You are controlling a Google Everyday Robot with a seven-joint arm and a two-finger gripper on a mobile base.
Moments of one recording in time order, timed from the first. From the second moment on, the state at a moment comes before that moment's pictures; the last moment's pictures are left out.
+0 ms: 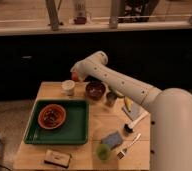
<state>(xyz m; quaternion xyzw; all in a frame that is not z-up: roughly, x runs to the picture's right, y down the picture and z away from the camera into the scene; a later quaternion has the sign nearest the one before) -0.108 -0.099 0.874 0.05 -0.25 -0.32 0.91</state>
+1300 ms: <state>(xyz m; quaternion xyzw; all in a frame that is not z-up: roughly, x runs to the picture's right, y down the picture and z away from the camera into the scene) -0.131 -0.089 0.887 -0.05 -0.27 -0.36 0.89</state>
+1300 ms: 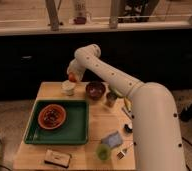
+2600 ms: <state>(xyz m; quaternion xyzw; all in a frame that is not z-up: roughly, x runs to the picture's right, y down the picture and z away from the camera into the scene) -0.155 -0.076 0.885 -0.05 -0.29 -0.38 0.88</state>
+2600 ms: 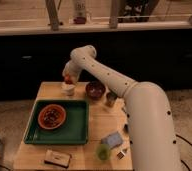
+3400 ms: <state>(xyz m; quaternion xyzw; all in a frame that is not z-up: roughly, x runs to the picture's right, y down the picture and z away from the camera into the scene) -0.160 -0.079 0.883 -0.04 -0.28 -0.38 0.88</state>
